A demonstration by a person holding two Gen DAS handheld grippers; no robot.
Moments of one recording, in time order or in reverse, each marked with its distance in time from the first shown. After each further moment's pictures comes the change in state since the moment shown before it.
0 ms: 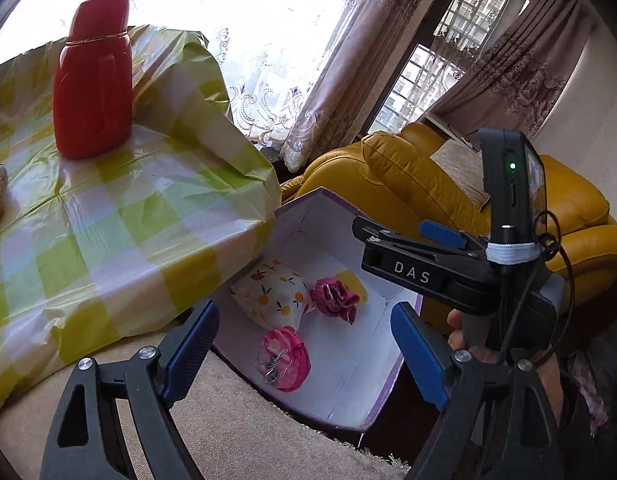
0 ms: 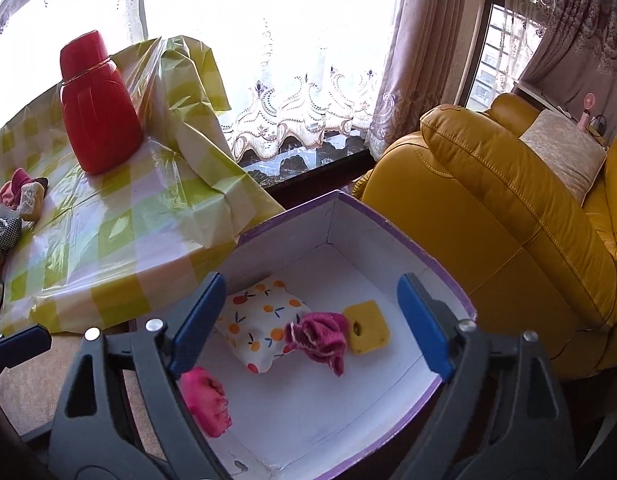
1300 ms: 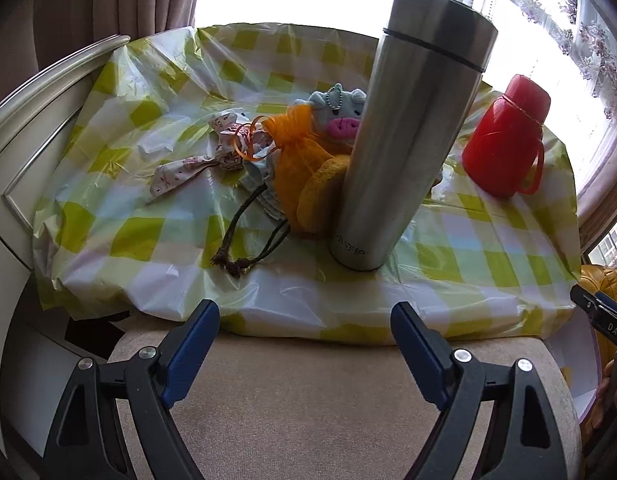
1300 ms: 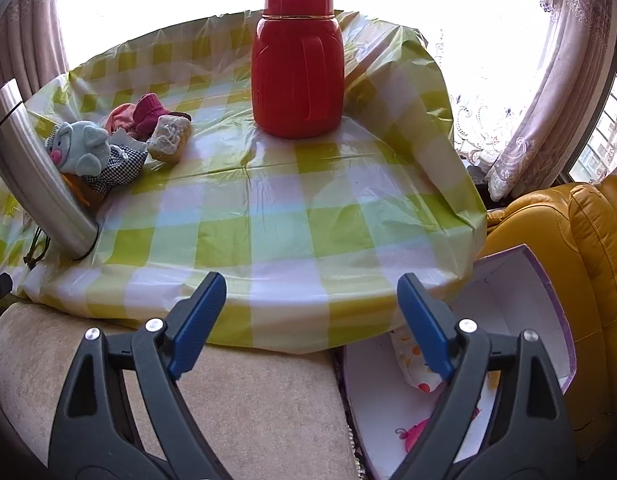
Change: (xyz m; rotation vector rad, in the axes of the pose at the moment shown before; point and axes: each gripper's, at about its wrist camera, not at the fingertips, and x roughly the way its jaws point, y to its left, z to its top) left arm -0.204 0.235 -0.103 -0.535 -0.147 0.782; right arm -0.015 0.194 -0.006 -0.324 0.030 0.294
